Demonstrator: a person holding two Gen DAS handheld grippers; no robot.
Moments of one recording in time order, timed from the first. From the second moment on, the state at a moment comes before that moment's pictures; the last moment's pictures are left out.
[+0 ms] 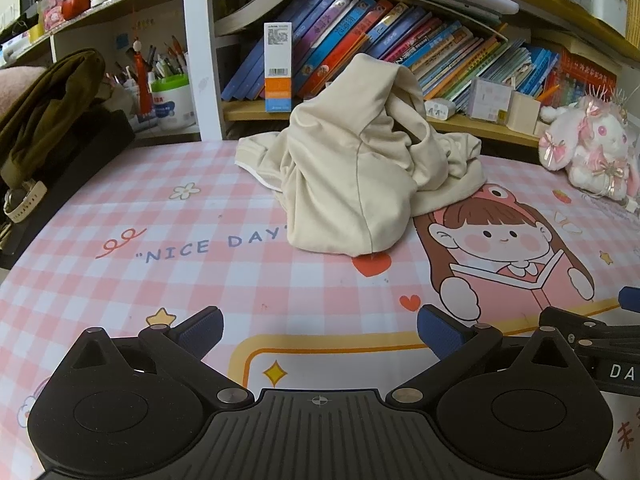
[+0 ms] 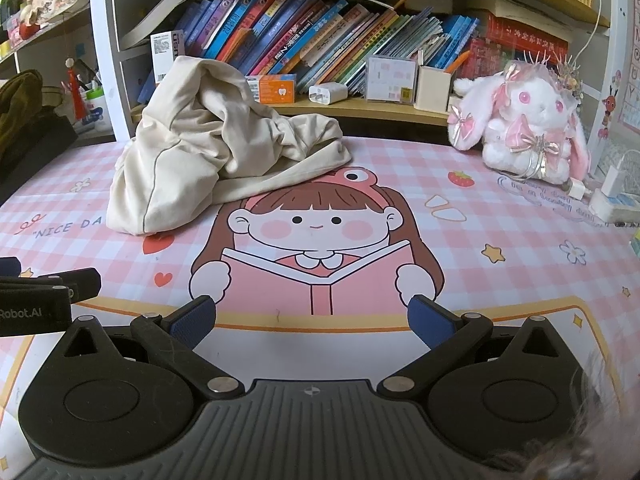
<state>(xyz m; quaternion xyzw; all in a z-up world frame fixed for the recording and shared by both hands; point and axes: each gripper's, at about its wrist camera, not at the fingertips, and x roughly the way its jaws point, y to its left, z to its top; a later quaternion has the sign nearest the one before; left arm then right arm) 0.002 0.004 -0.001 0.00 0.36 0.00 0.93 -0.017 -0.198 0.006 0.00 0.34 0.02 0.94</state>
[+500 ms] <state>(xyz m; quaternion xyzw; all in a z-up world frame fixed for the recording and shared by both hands) 0.005 0.005 -0.004 0.00 0.37 0.00 0.93 -0.013 -0.198 0.002 0.00 0.35 0.02 0.94</state>
